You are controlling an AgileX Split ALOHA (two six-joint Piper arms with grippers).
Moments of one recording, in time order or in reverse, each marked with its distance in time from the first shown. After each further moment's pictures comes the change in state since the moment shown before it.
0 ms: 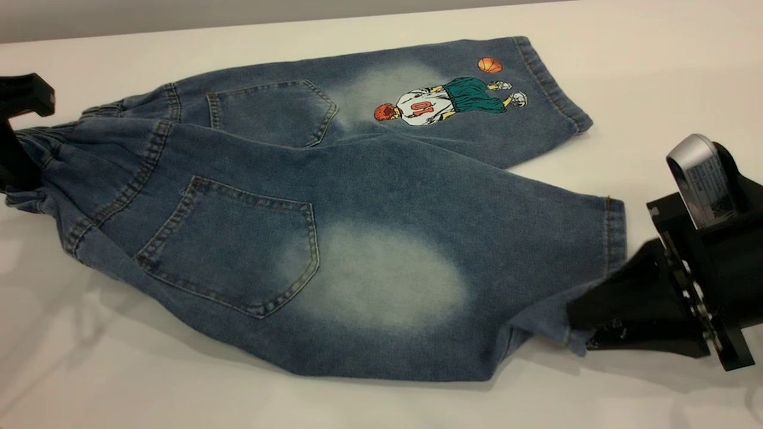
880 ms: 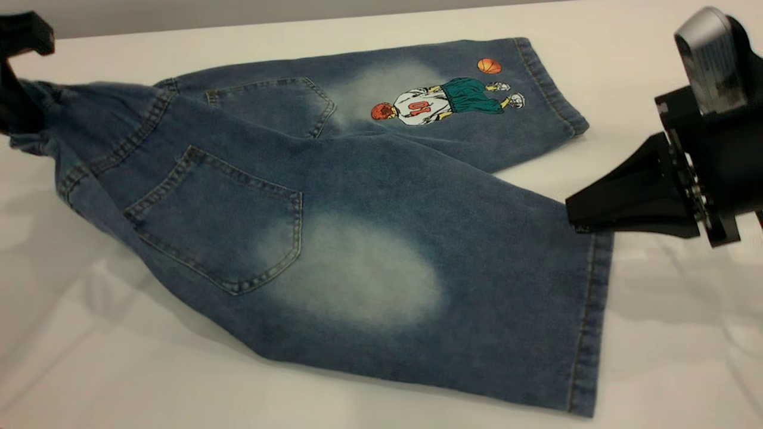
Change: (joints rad) left arm 0.000 0.000 -0.118 0.000 0.036 0.000; right arm 0.000 -0.207 -0.110 -0.061 -0.005 0.001
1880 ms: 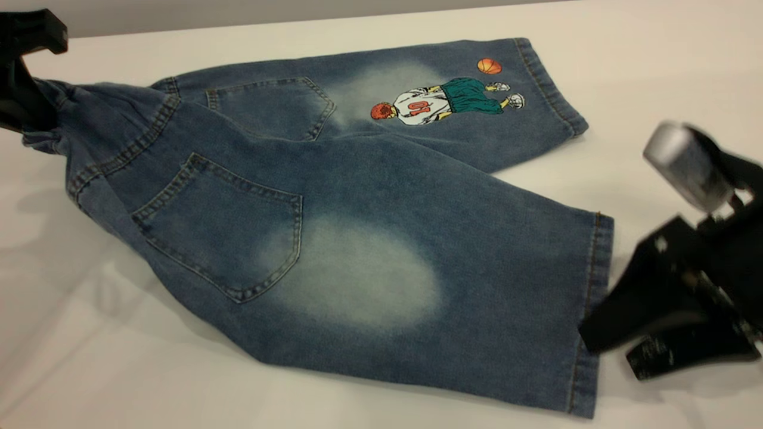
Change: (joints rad) left arm -0.031 0.000 -0.003 0.000 0.008 0.003; right arm 0.071 0.056 0.063 -0.242 -0.202 0.144
